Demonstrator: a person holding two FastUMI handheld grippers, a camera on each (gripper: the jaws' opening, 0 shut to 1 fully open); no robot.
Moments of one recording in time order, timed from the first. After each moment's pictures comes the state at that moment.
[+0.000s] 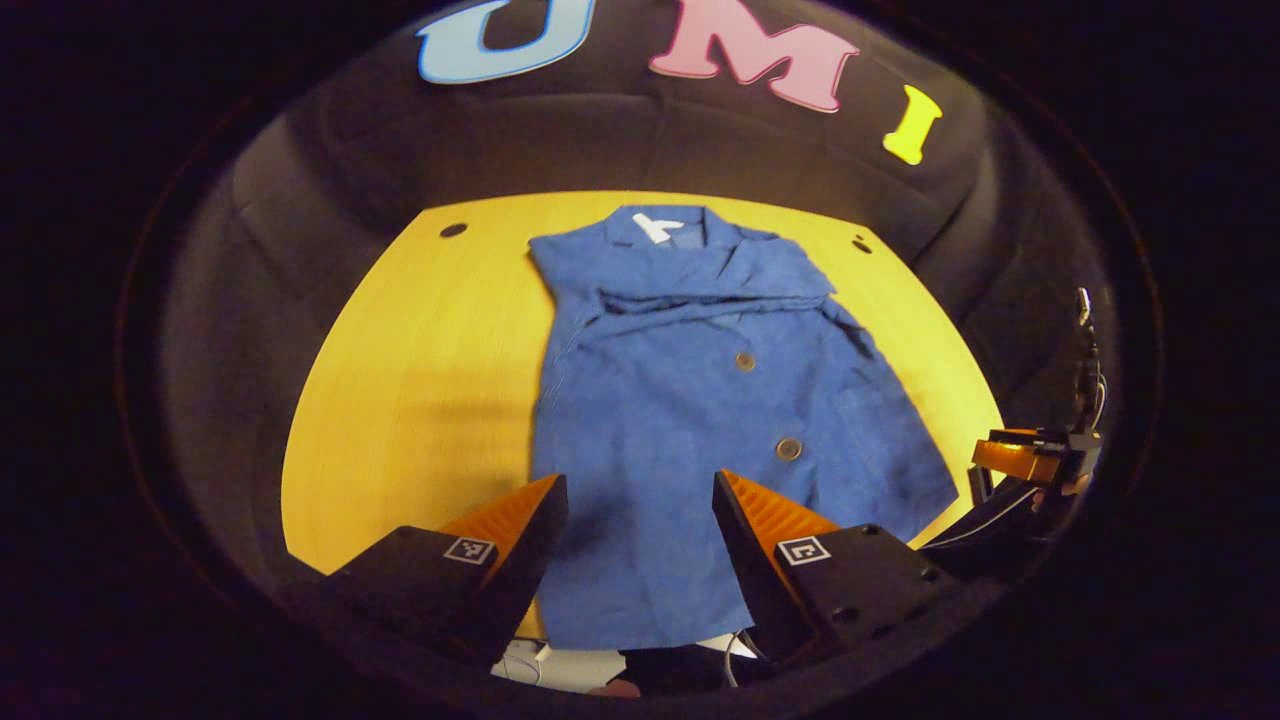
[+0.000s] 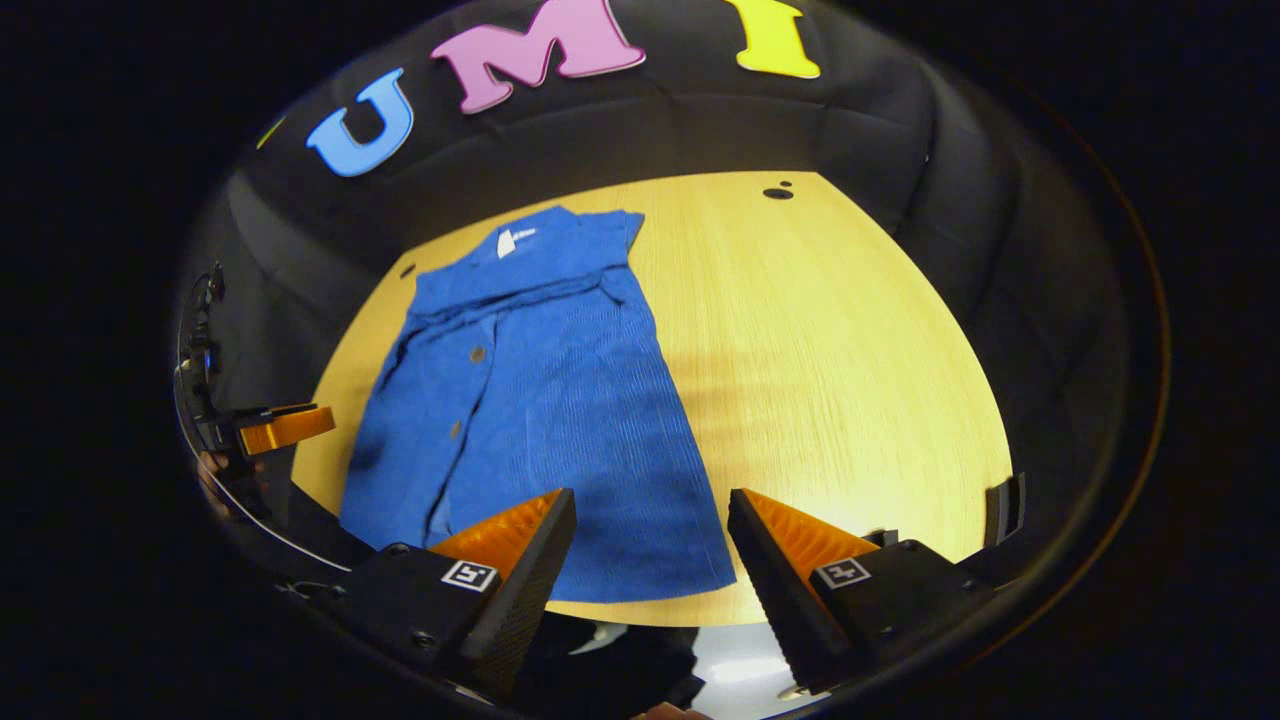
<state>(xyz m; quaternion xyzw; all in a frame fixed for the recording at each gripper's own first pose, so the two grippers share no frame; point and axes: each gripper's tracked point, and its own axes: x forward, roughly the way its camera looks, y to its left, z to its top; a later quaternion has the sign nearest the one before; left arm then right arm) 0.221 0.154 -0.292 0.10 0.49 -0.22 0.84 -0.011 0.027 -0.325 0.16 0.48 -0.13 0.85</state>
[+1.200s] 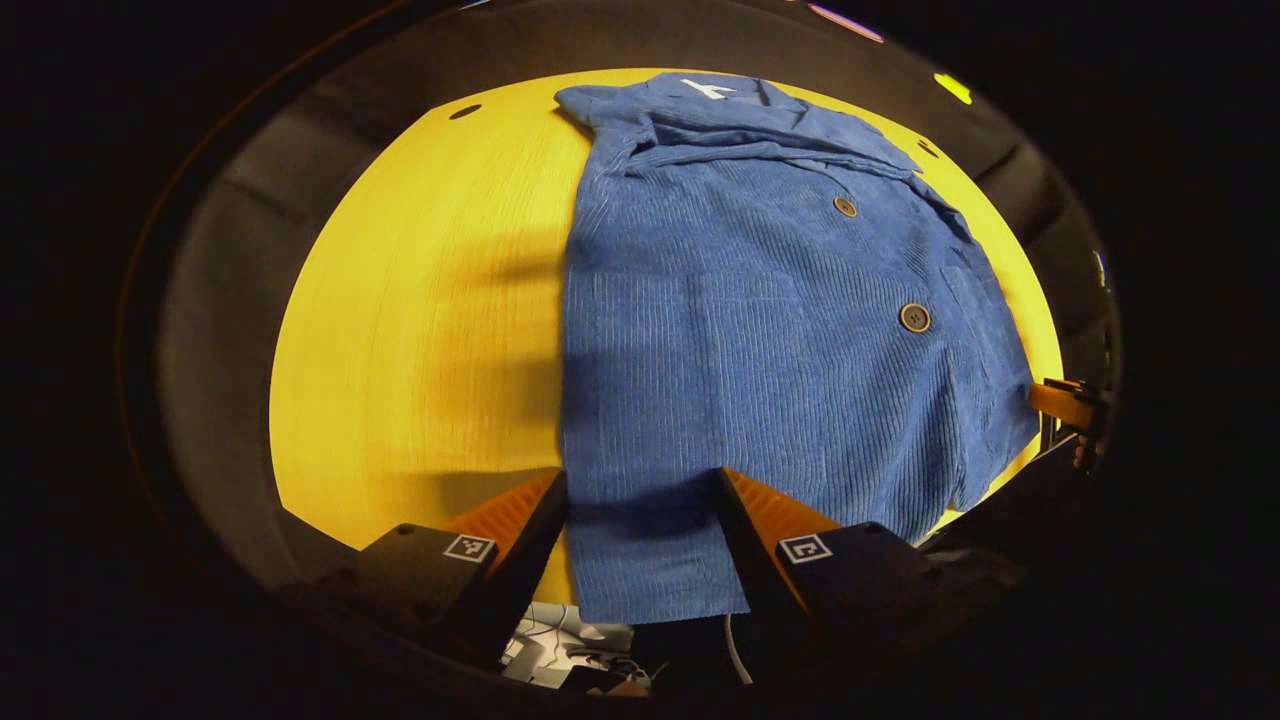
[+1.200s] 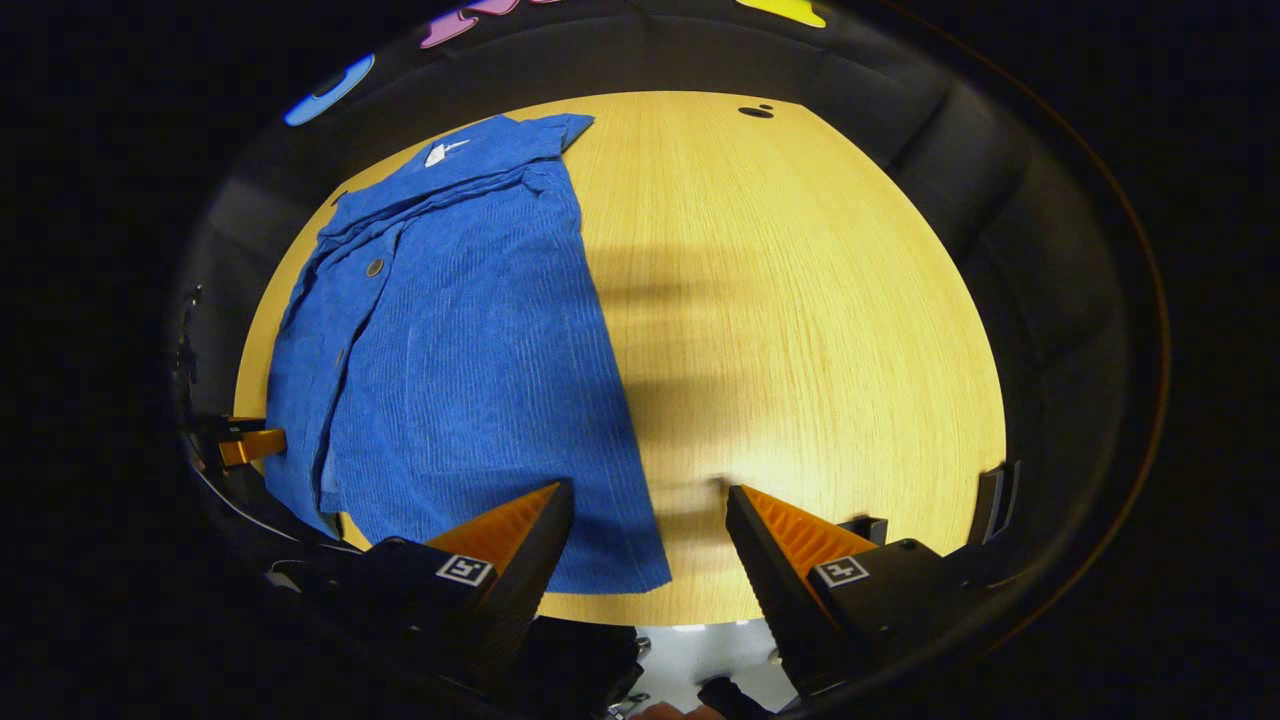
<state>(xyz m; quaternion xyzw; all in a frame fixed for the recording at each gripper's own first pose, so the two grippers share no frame) 0.202 0.180 -0.346 0.15 0.60 -0.18 0.76 -0.037 -0.005 -0.388 0.14 0.58 -0.17 0.78</state>
